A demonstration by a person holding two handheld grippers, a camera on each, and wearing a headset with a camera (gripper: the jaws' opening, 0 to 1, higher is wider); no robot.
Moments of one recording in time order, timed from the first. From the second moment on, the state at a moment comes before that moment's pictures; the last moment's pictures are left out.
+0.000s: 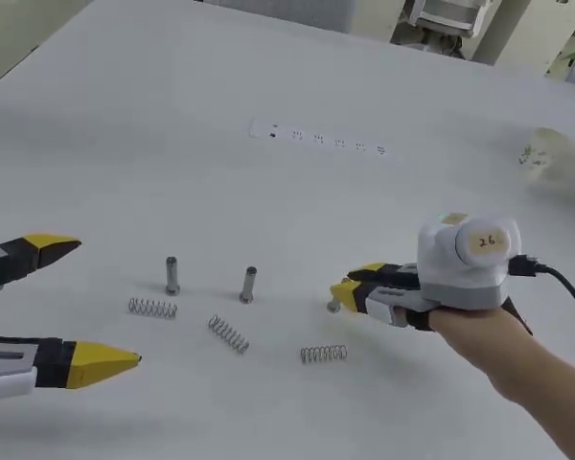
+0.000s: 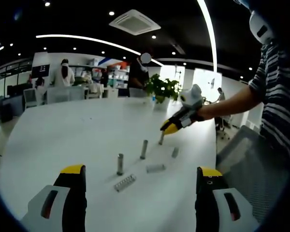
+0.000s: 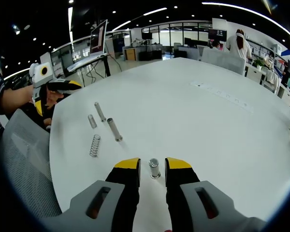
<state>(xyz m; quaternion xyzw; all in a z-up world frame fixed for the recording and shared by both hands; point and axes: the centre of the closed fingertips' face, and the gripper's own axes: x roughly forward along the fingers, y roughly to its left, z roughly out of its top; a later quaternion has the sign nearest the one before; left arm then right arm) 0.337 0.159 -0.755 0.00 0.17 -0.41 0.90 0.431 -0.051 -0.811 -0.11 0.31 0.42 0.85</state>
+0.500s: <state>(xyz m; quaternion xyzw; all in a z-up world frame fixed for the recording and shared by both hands) 0.336 0.159 -0.755 0.01 0.17 -0.41 0.90 0.427 -0.050 -0.806 -0.08 0.32 0.41 0.85</state>
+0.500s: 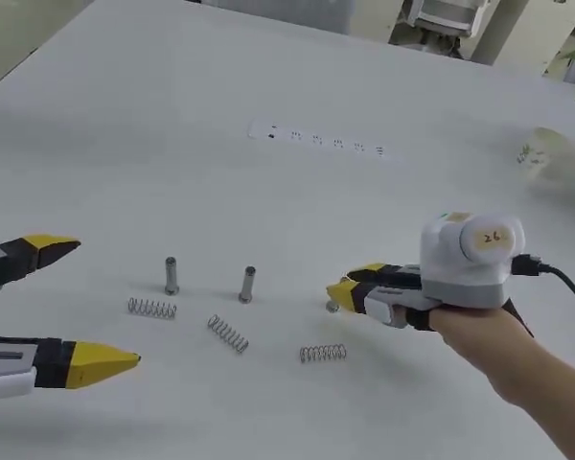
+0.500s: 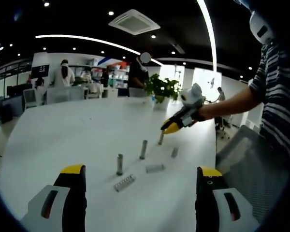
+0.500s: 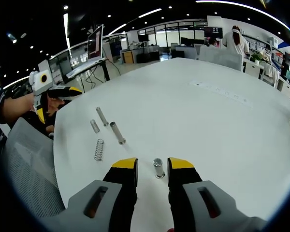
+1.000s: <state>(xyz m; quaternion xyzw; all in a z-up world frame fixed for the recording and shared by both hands) 0.335 0.160 -0.755 0.01 0.17 -0.41 0.90 0.413 -0.063 -0.809 -0.08 0.33 0.42 0.84</state>
